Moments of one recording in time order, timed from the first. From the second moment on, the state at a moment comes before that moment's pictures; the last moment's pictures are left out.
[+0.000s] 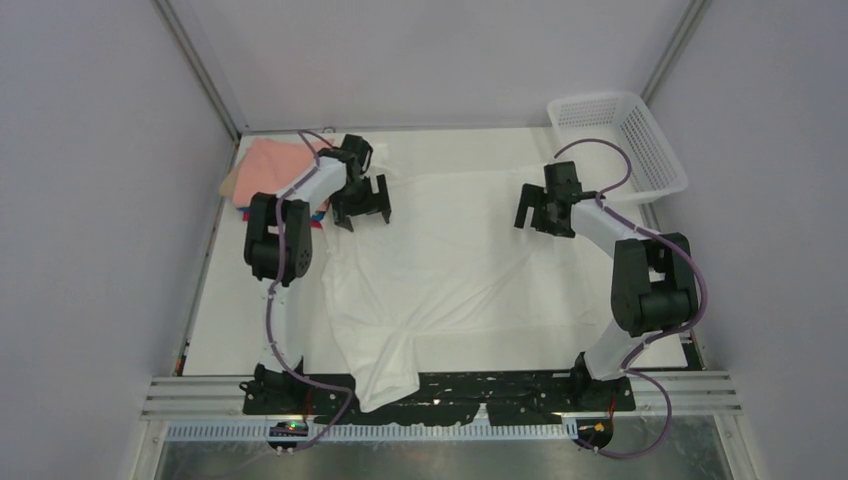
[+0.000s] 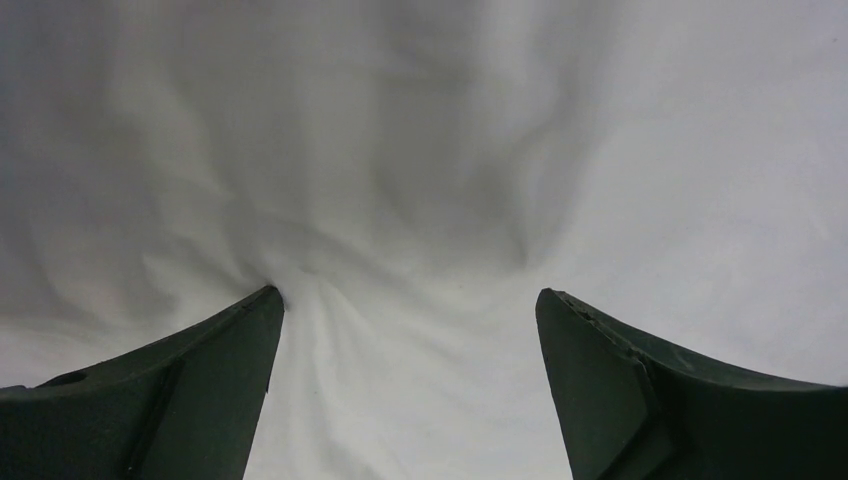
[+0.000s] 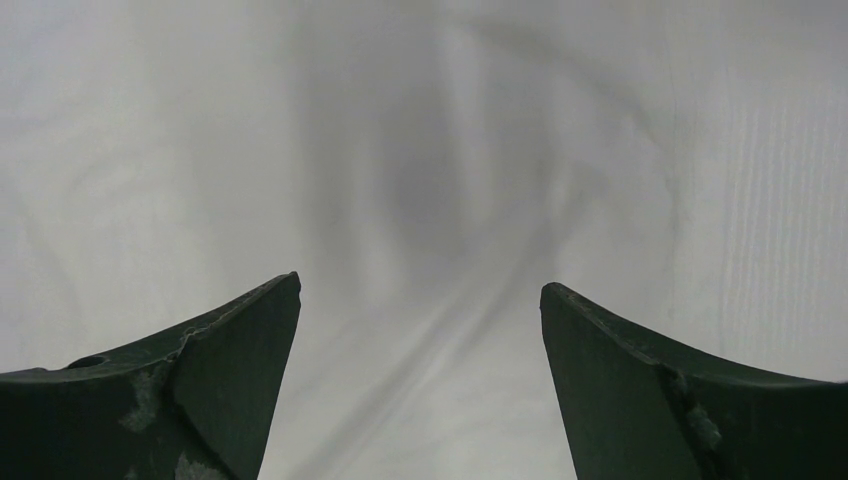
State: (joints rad) left arm -0.26 2.16 1.70 -0.83 0.06 -0.45; right arm 0.13 1.67 1.06 -0.36 0.07 0.32
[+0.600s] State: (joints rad) left arm -0.23 2.55 2.38 -1.08 0.12 -0.50; right arm 0.07 1.69 1.07 -0.31 0.02 0.32
